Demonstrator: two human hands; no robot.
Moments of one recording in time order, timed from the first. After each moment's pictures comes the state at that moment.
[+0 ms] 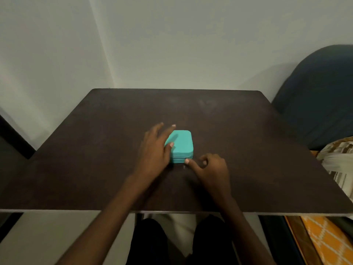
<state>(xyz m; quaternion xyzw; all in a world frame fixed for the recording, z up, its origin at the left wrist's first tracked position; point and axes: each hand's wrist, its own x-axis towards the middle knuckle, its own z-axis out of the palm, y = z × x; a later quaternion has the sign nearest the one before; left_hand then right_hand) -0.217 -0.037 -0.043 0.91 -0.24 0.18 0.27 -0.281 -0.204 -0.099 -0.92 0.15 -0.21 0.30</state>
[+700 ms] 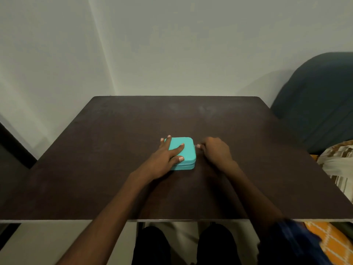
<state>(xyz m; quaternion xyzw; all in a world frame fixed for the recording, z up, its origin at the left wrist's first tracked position) -0.186 -0.043 -0.053 0.93 -0.29 -0.13 0.18 -0.200 -0.242 -0.057 -0.99 0.09 -0.04 0.14</state>
